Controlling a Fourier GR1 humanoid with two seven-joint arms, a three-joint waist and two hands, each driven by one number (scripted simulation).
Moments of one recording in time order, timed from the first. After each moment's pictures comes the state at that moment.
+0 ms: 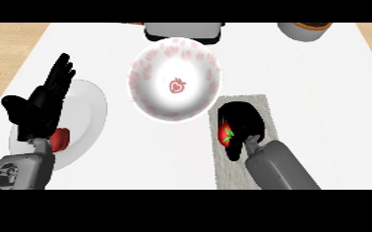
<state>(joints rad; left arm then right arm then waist) -0.19 0.26 0.08 -1.53 -0.01 0.06 0.13 -0.37 -0.11 0.44 -1.31 0.88 0.33 0.50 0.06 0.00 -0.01</state>
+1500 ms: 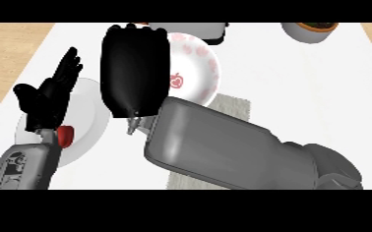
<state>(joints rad) -0.25 0.25 0.07 -1.47 -0.02 0.05 0.14 -1.24 -0.01 0.74 -1.27 0.84 -0.09 1.19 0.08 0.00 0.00</state>
